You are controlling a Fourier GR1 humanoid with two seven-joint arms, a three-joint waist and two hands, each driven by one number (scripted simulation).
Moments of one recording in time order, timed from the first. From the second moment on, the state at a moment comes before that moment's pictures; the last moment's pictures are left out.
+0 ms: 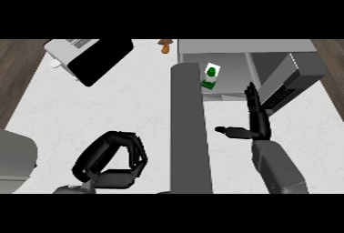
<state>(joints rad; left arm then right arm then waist) -0.02 0.02 -0.13 -1.62 -0.11 -0.50 -0.18 -0.59 -0.09 -0.29 -0.35 0.06 -0.08 -0.95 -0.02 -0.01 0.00</state>
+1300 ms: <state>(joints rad) -0.31 0.01 -0.77 -1.15 -0.07 -0.05 -0.24 0.18 -0.13 -0.11 -1.53 -0.08 0.13 -0.60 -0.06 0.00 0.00</state>
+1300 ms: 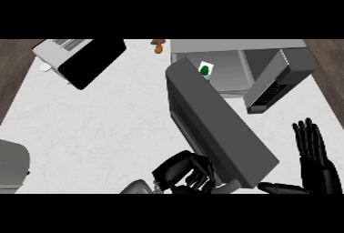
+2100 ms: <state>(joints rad) -0.53 0.02 -0.98 -1.09 0.30 0.43 -0.30 0.24 -0.25 -0.08 -1.84 -0.25 0.33 -0.42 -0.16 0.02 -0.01</state>
